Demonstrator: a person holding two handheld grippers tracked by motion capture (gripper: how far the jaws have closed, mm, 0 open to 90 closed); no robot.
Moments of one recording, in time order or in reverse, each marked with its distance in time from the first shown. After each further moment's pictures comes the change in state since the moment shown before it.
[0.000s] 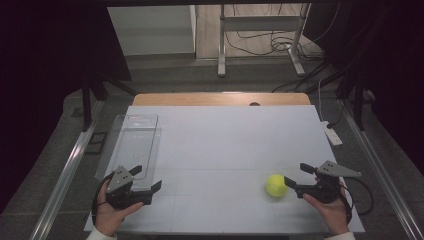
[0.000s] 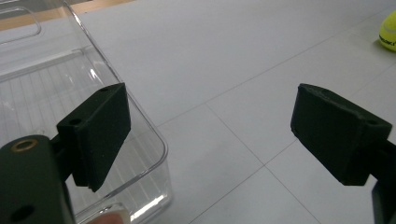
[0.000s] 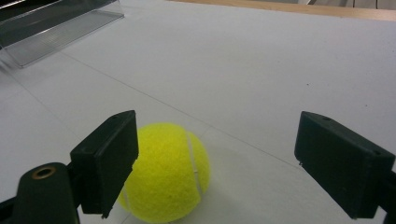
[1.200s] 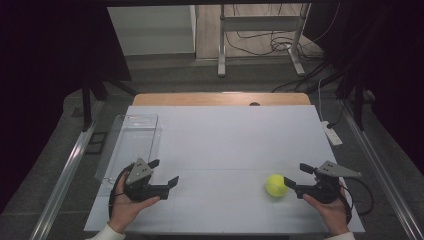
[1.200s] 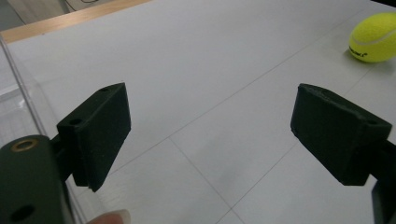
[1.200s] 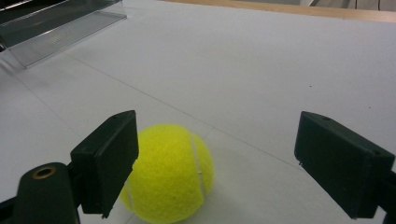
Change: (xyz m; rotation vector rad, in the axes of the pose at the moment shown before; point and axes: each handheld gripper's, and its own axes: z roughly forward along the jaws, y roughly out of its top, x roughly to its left) left arm -0.025 0.032 0.026 0.009 -0.072 0.048; right arm 0.002 0.001 0.000 -0.004 0.007 -0.003
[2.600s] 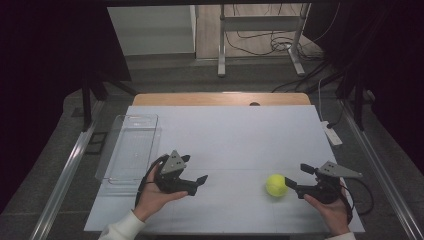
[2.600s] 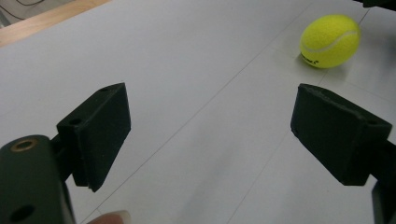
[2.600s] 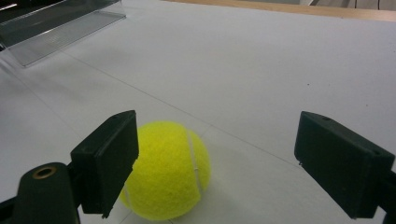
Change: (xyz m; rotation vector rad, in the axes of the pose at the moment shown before) left arm -0.037 0.040 0.051 0.051 -0.139 0.105; right arm -0.002 -0.002 -0.001 -0.003 0.000 0.001
